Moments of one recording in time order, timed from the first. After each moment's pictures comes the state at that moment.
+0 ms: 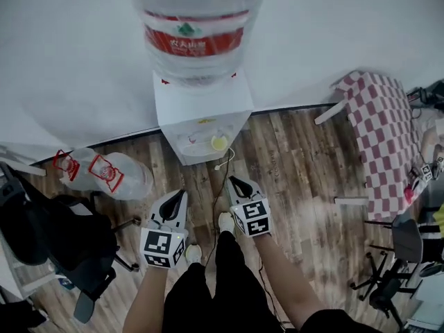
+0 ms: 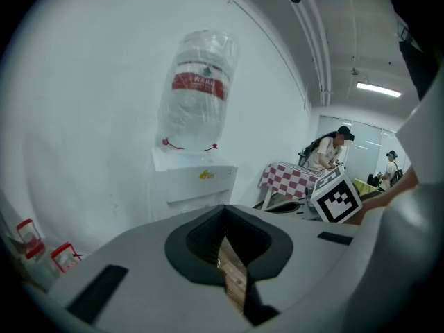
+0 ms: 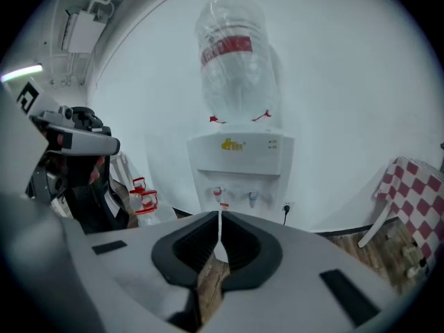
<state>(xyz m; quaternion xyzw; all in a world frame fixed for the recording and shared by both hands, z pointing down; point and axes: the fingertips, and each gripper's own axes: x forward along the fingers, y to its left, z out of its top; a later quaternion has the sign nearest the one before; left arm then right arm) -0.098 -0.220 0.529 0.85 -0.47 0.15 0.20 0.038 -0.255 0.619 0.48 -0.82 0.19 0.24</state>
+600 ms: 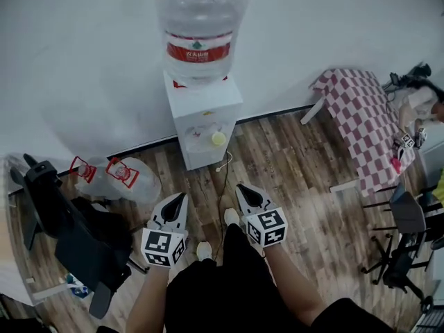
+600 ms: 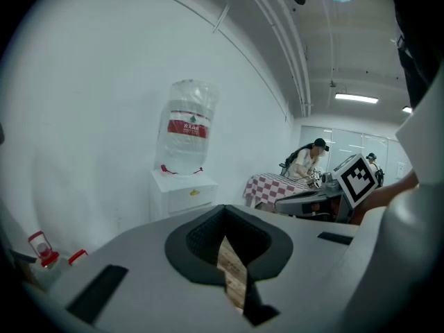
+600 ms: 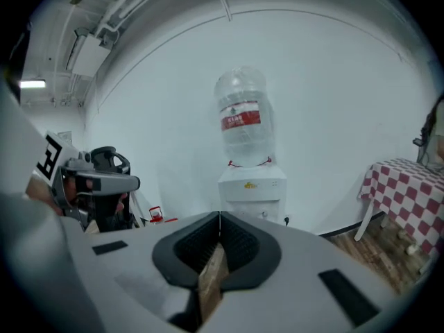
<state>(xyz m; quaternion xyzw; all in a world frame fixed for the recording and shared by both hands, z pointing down) -0.149 -0.108 0.428 0.88 -0.43 0.11 0.16 0.006 -0.114 0.465 0.52 -0.82 0.18 0.15</state>
